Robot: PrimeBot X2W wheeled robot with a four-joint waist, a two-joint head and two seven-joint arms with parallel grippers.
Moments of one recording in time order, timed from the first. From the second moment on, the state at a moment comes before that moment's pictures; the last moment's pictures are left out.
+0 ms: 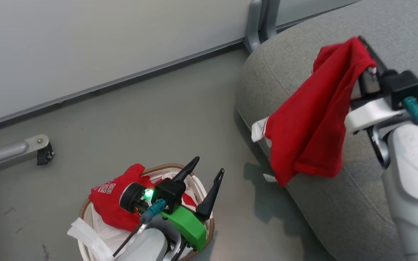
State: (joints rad) left arm -0.33 0.09 -0.66 0.46 -0.35 -0.13 -0.26; right arm -0.58 -0.14 -0.02 0.32 -0.16 0.13 -0.26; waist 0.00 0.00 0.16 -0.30
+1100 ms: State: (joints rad) left arm -0.54 0.17 -0.61 0.38 -0.28 -0.13 -0.26; right arm -1.07 -0.42 -0.35 0.61 -0.29 0.13 -0.24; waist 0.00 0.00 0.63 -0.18
